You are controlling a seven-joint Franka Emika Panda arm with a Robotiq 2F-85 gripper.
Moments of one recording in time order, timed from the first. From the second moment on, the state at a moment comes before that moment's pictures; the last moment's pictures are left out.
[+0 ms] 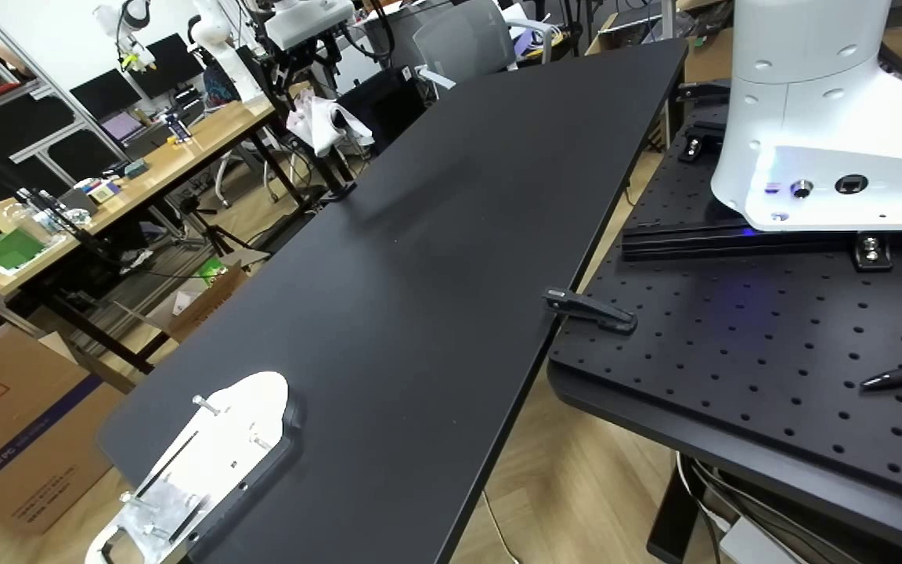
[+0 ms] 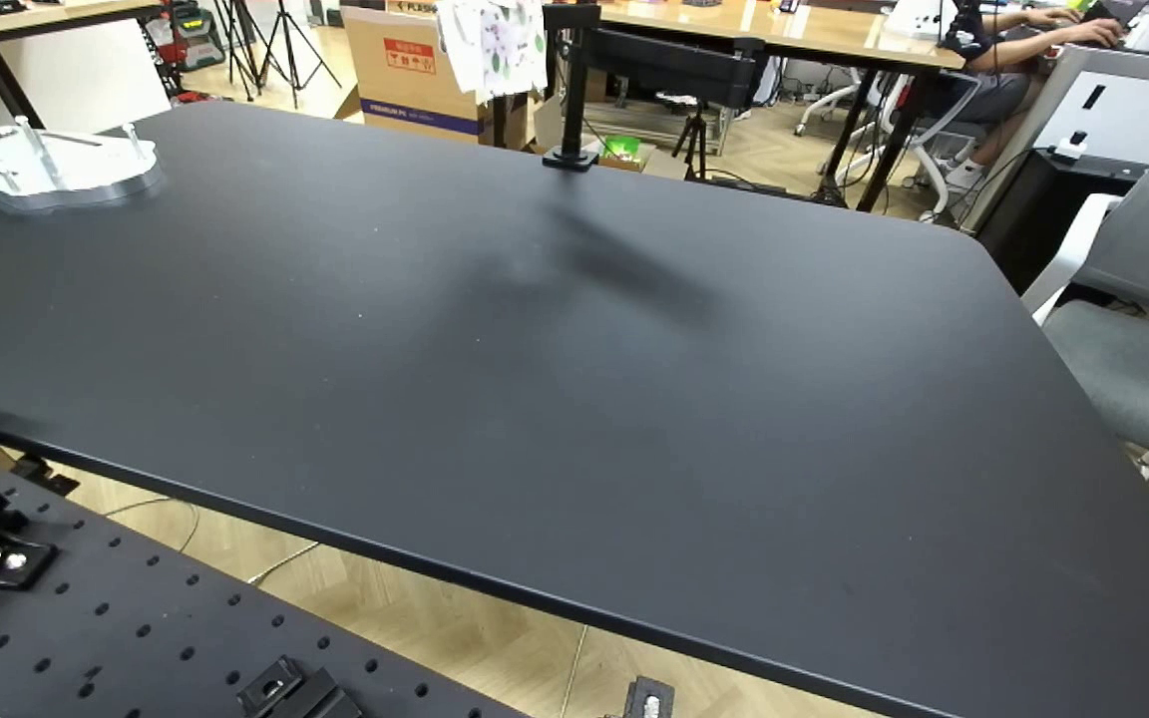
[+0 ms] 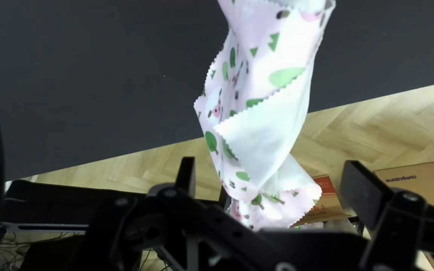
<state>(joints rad) 0.16 0.37 -0.05 -1.88 -0.12 2.66 0.39</state>
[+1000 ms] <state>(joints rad) 0.16 0.37 -0.04 -1.89 -0.07 2.63 0.38</state>
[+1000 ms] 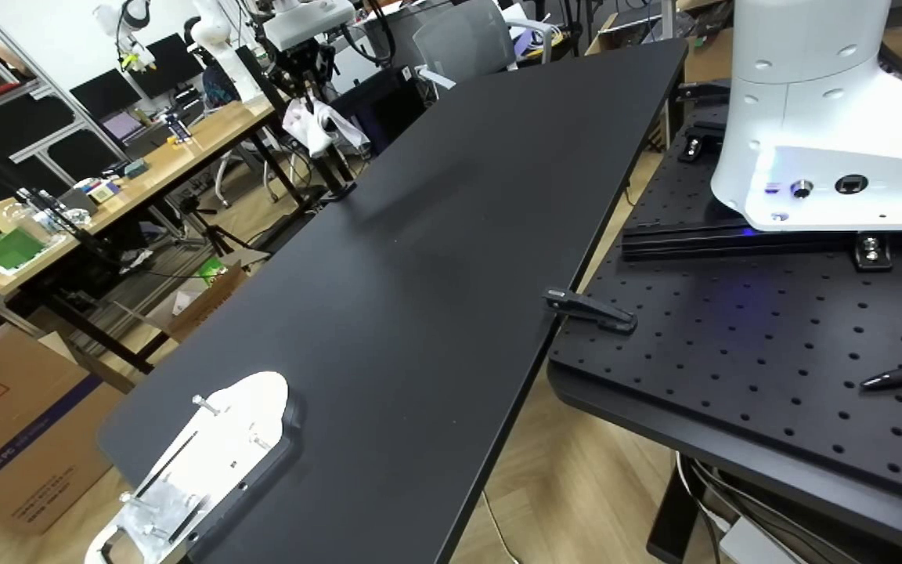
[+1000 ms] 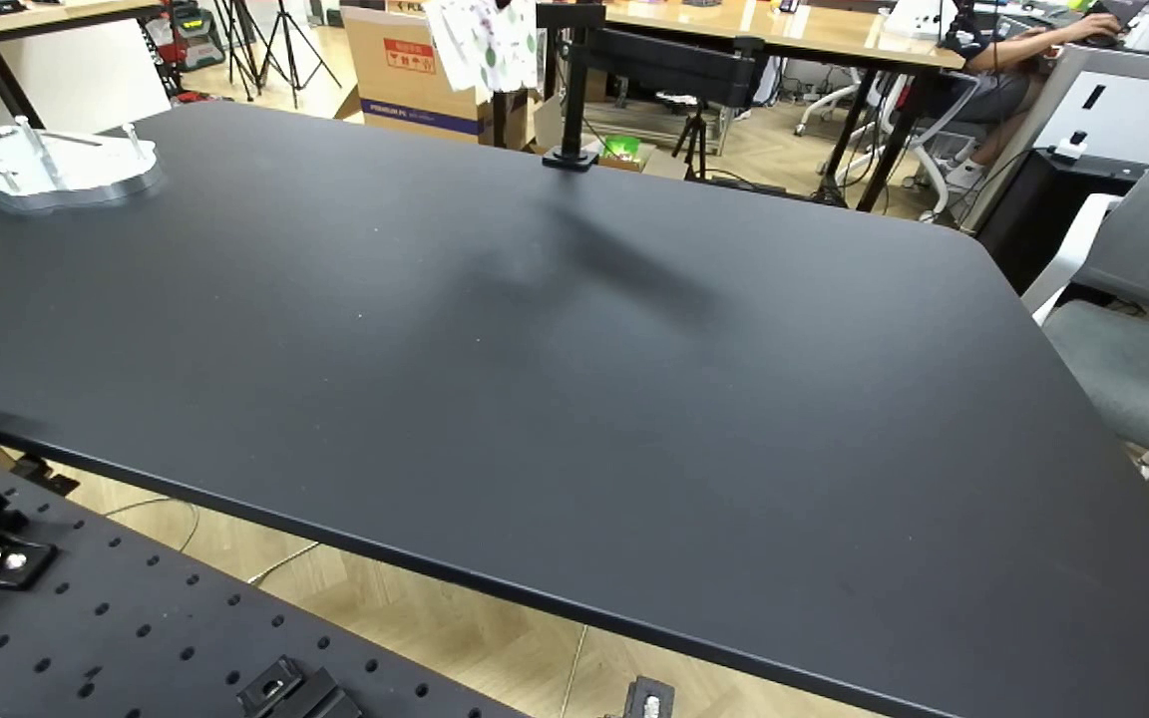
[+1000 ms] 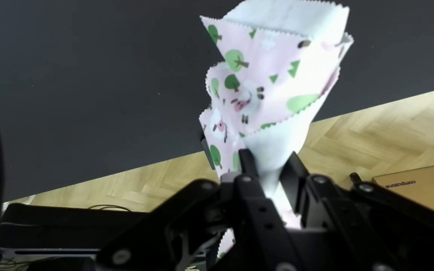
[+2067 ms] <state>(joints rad) 0.21 0.12 0.02 -2.04 -0.20 2.55 0.39</state>
